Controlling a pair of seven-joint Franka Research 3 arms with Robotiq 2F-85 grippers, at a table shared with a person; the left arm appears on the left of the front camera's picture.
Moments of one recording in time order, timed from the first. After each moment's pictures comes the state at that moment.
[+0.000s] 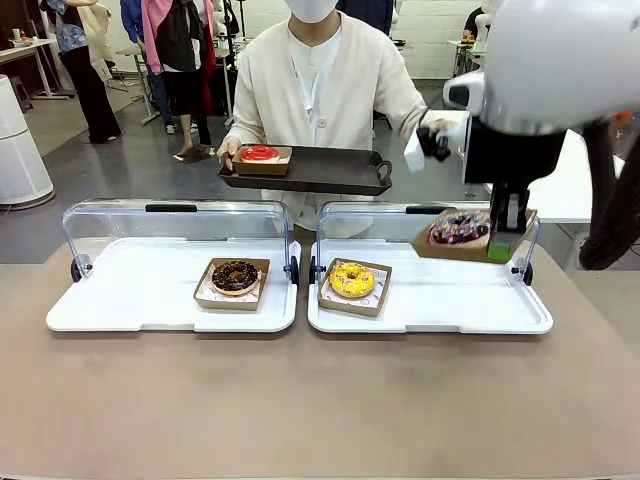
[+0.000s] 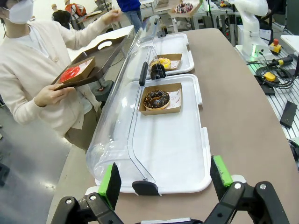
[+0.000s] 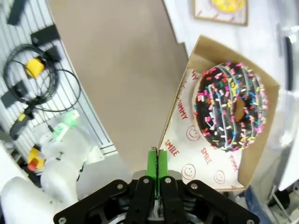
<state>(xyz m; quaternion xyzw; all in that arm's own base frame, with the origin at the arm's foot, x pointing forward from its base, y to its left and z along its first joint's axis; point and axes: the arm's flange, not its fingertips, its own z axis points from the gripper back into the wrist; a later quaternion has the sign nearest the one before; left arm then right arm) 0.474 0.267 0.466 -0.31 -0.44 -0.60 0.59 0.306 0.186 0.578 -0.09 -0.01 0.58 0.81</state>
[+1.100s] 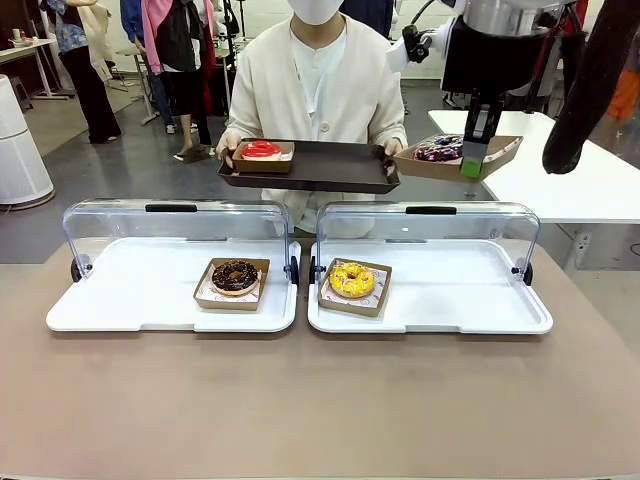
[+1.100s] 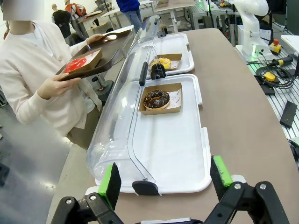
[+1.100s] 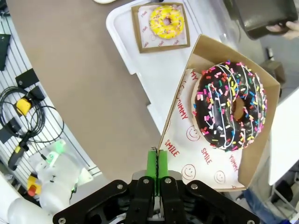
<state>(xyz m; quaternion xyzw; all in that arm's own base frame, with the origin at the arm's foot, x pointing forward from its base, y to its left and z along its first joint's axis) 0.474 0.268 0.466 -0.31 -0.44 -0.60 0.59 0.365 0.202 0.646 -0.10 -0.08 0.54 0.83</state>
